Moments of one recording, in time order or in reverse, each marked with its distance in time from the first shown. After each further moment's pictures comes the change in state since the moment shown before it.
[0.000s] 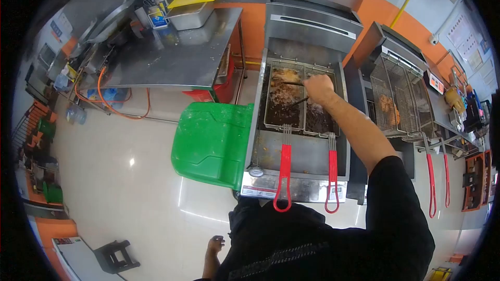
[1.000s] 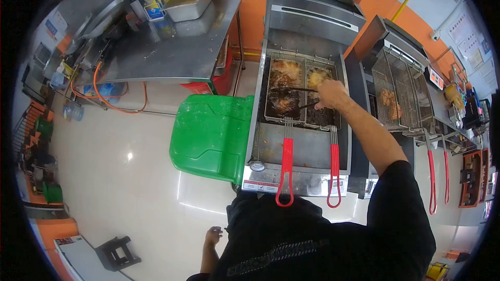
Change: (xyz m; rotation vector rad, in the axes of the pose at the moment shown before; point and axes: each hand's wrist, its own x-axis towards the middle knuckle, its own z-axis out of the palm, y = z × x) left_hand 0.005 0.022 -0.006 0.003 0.046 -0.008; right_hand -0.039 0.003 0.000 0.141 -0.200 0.056
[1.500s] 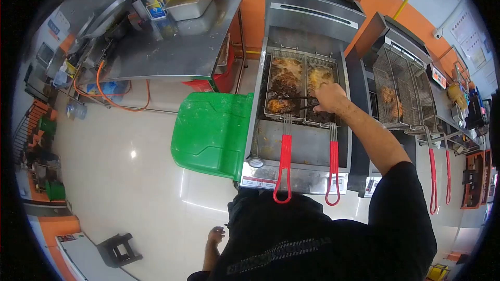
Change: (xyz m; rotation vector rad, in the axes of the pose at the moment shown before) left_hand -0.045 0.028 0.017 0.258 0.014 -0.007; right_hand -0.015 -0.002 0.014 -0.061 0.016 -0.135
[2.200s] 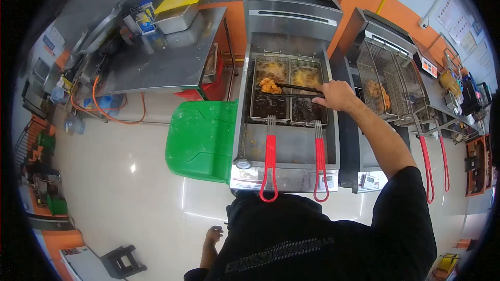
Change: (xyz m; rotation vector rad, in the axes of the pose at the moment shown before) left_hand 0.046 -0.010 0.006 -0.098 -0.062 0.048; right_hand -0.066 0.050 0.003 0.157 0.221 0.098
